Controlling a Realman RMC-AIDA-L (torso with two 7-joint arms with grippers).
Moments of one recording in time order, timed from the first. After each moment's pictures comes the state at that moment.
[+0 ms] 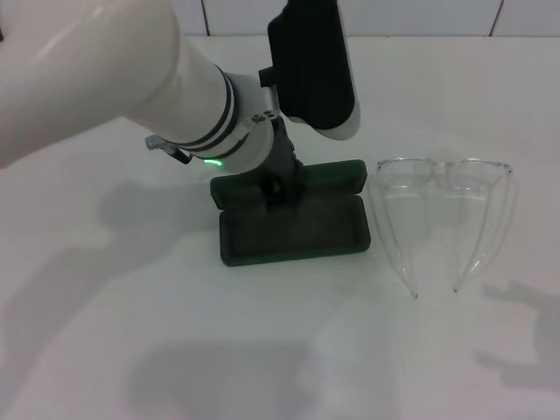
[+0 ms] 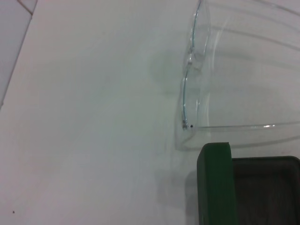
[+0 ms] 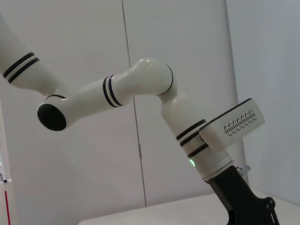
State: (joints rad) left arm -0.75 -2.10 1.83 1.29 2.63 1.21 -2.31; right arm 0.13 1.90 -0.70 -0.71 -1.64 -2.15 1.09
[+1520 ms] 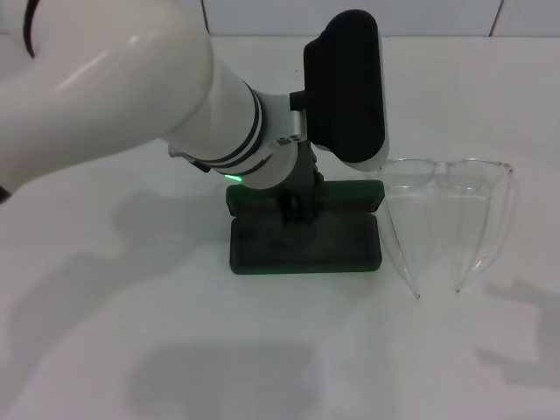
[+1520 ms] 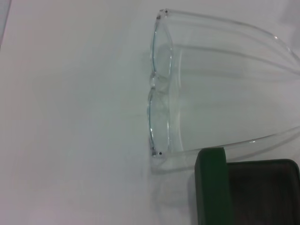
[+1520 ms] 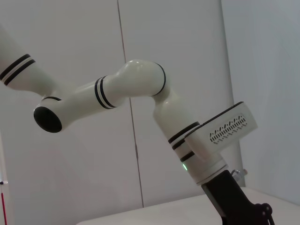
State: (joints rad) left arm -0.76 -2.10 1.92 1.33 2.63 1.21 -2.30; right arm 0.13 1.90 -0.69 -0.73 -1.64 -2.15 1.11
